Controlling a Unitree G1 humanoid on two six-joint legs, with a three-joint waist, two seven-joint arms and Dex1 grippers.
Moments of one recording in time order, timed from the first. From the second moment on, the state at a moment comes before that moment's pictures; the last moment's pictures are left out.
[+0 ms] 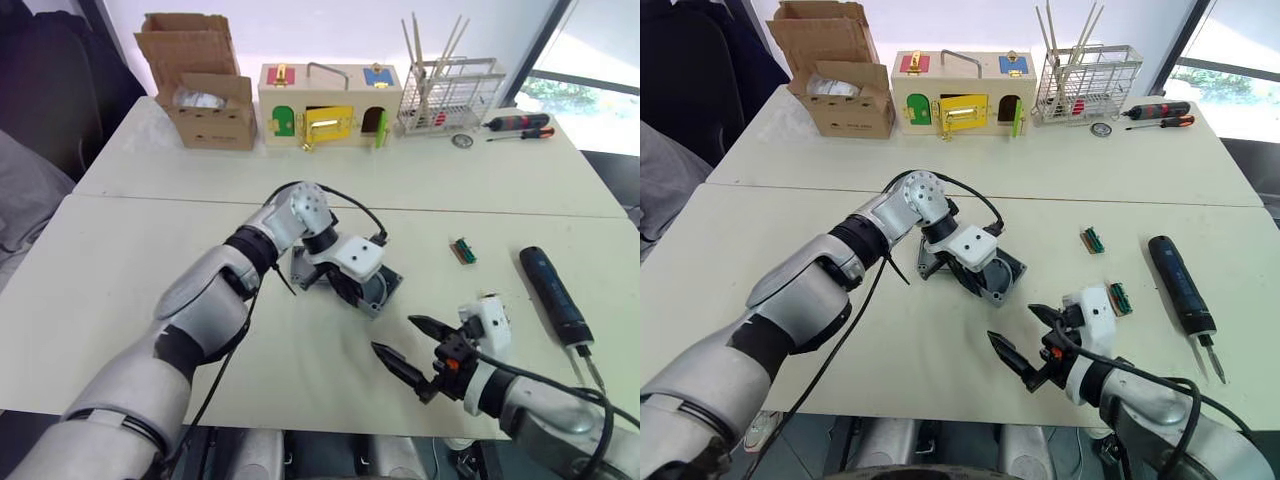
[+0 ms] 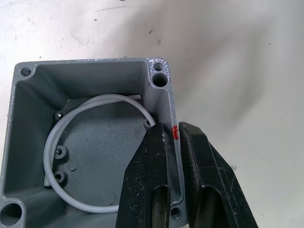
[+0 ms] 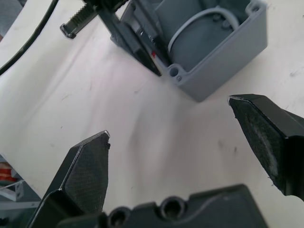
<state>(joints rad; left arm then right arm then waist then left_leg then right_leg) -1.27 0.17 -0.80 1.06 -0.07 -0.39 -1.61 0.32 -0.58 -0.14 -0.98 0.80 0.95 0.19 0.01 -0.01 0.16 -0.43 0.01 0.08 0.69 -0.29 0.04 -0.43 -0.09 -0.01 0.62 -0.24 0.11</state>
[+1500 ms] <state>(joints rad) -0.94 0.37 -0.12 0.00 -0.16 1.58 -0.60 -0.45 -0.98 0.02 -0.58 0.91 0.91 0.54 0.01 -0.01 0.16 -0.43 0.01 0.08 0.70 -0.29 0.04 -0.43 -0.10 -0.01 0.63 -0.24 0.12</state>
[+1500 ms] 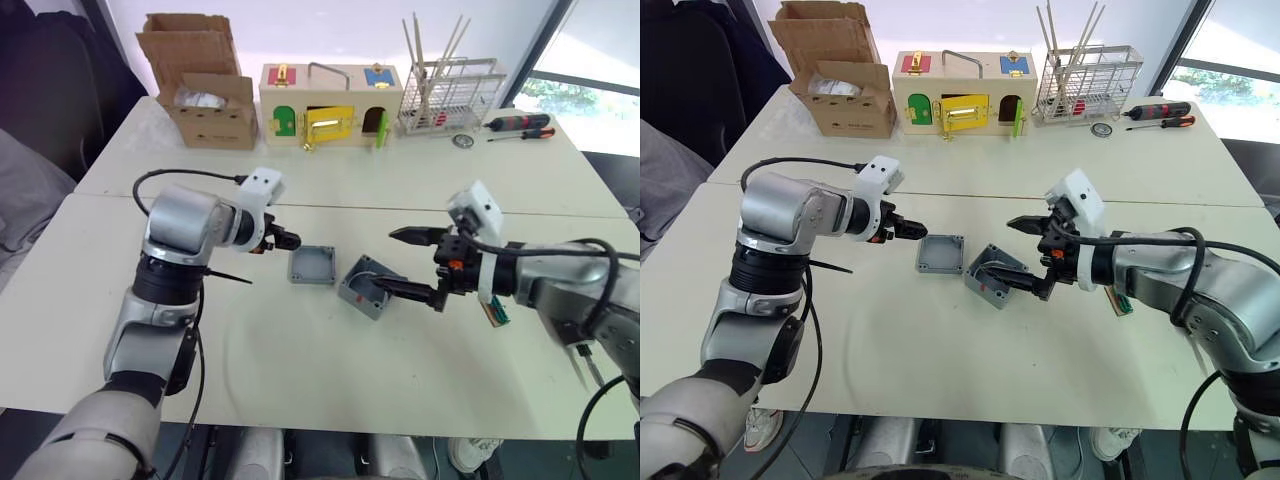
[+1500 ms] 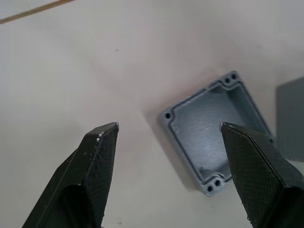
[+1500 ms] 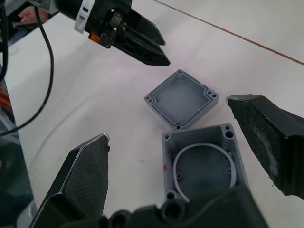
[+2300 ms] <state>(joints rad) -0.89 0.38 -0.29 0.10 -0.25 1.39 -0.56 -0.32 -0.87 -0.09 -0.66 0.82 0.96 0.41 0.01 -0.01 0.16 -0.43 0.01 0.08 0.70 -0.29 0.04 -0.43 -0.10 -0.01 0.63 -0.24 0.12</state>
